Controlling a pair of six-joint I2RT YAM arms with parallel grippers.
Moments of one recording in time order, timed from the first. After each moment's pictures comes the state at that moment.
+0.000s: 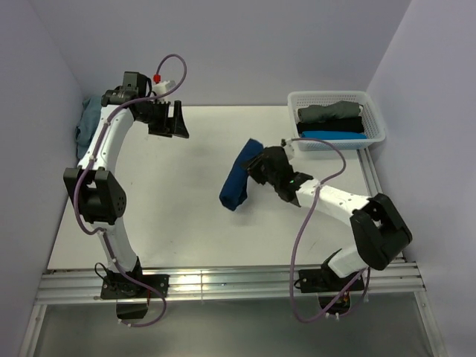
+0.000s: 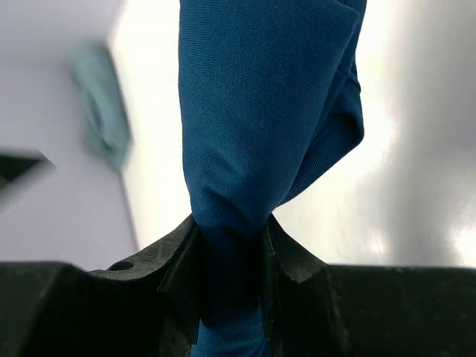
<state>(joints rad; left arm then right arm) -0.11 1.93 1.98 -1.04 0.55 0.02 0.64 1.48 0.82 0.11 0.17 1.22</state>
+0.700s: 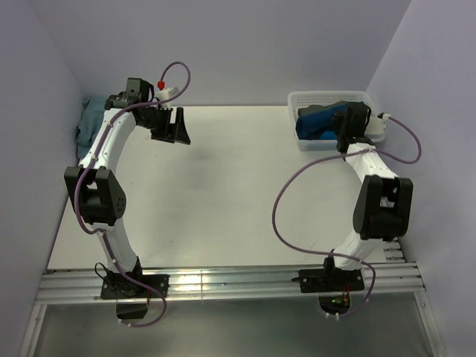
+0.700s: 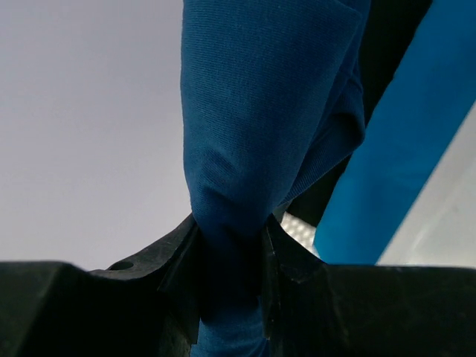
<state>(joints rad) -0.11 1.91 1.88 -1.01 0.58 0.06 -0.12 1.62 1.16 0.07 0.24 1.27</state>
